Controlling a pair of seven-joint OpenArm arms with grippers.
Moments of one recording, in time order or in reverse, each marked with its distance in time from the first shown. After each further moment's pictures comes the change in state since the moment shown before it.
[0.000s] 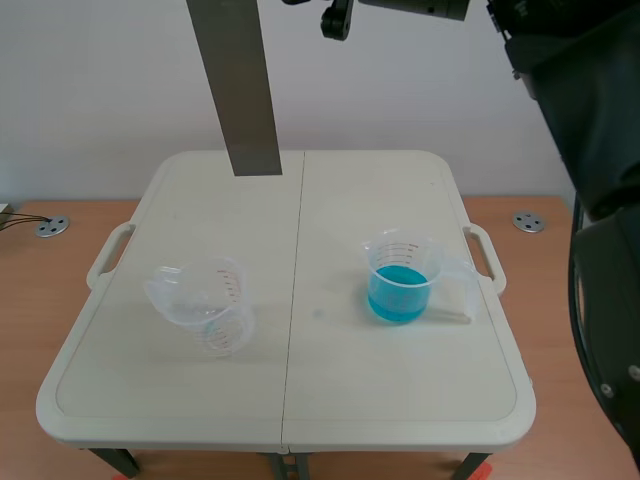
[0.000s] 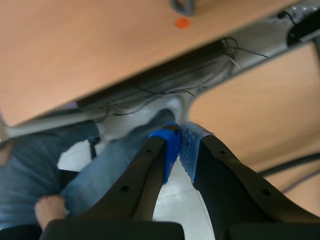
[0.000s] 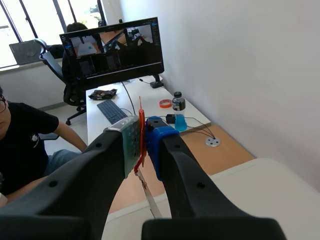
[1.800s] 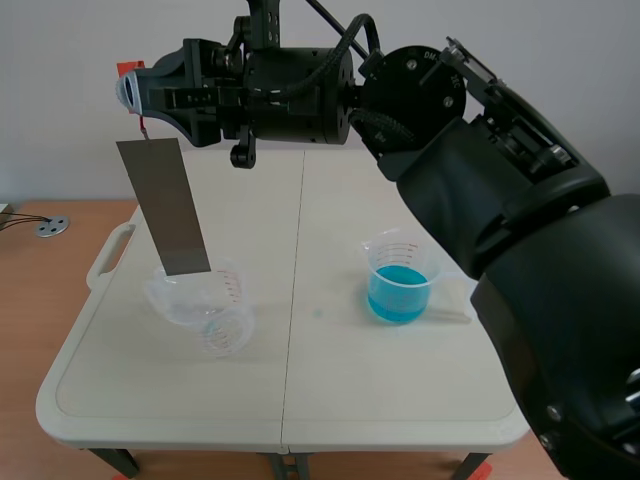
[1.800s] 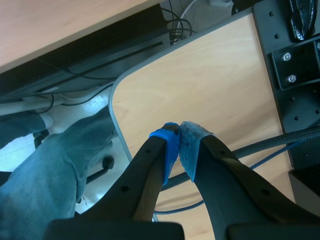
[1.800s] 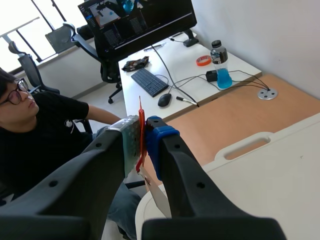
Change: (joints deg) left arm -11.8 10.2 10.1 -18.0 11.2 -0.8 -6.9; right arm 0.0 -4.9 -11.2 -19.6 -4.9 0.0 7.8
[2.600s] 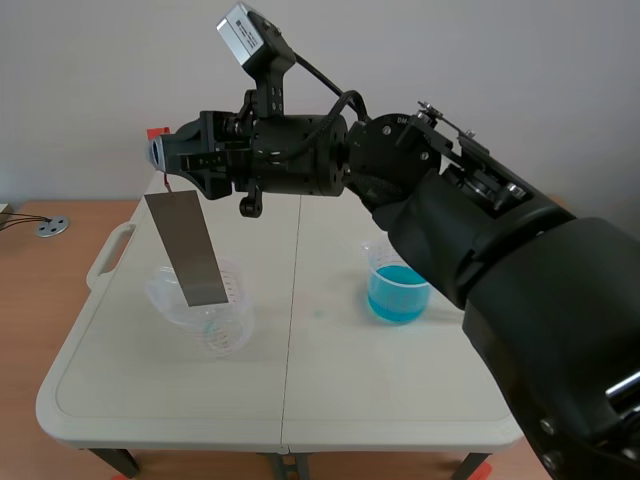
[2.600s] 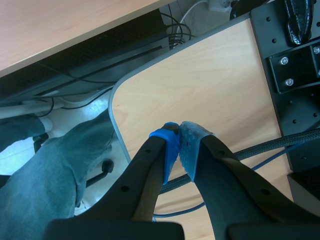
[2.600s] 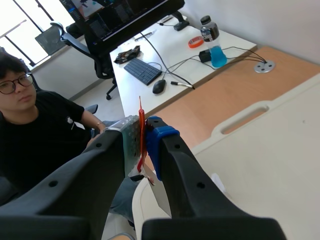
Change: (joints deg) left arm 0.2 0.0 0.0 0.0 0.0 0.0 -1.0; right arm 0.0 0.0 -2.3 -10.4 -4.7 0.0 7.0
